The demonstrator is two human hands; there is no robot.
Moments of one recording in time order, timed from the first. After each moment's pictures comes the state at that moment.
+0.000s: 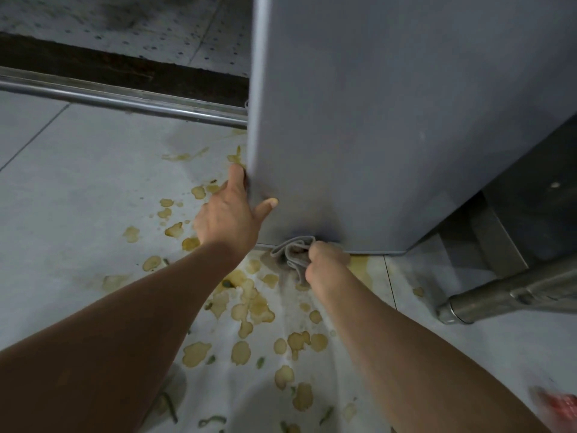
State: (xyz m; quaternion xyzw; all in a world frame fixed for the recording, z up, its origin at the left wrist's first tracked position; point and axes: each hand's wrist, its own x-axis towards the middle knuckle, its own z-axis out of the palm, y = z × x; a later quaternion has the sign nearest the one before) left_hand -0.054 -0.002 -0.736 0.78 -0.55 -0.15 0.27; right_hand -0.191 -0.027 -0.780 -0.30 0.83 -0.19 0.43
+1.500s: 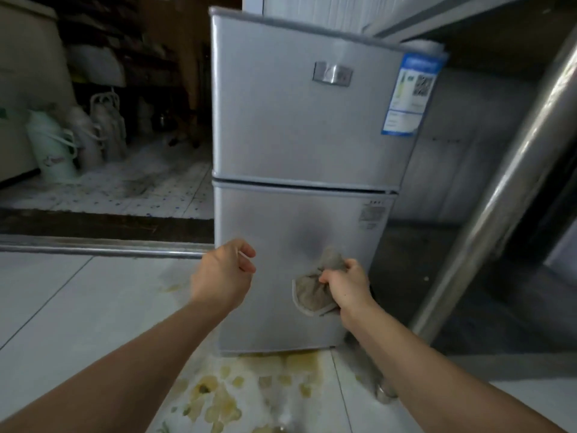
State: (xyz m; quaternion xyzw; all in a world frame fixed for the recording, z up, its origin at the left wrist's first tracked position) left_hand -0.098 0.061 -0.548 0.71 -0.59 -0.13 0.36; right_hand -0.284 0.040 -0.557 -0.40 0.63 -0.50 0.44
